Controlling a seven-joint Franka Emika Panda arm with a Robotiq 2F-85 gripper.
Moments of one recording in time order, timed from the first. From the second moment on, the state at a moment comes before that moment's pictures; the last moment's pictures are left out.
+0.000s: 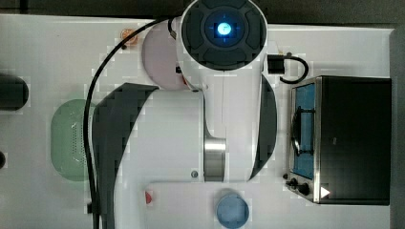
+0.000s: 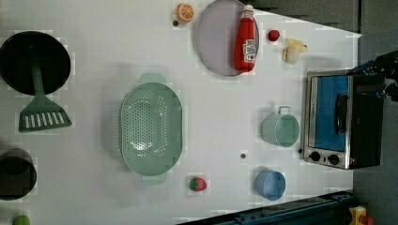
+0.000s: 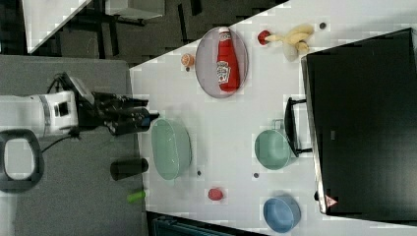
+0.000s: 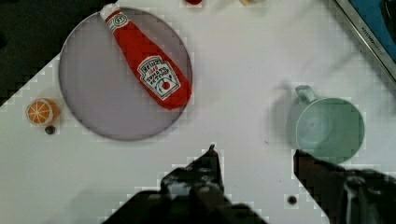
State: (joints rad) arm 0.01 0.01 -0.01 -1.77 -0.02 0.20 -0.03
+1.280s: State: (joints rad) arm 0.01 -0.06 0.50 -2.01 0.04 0.34 0.61
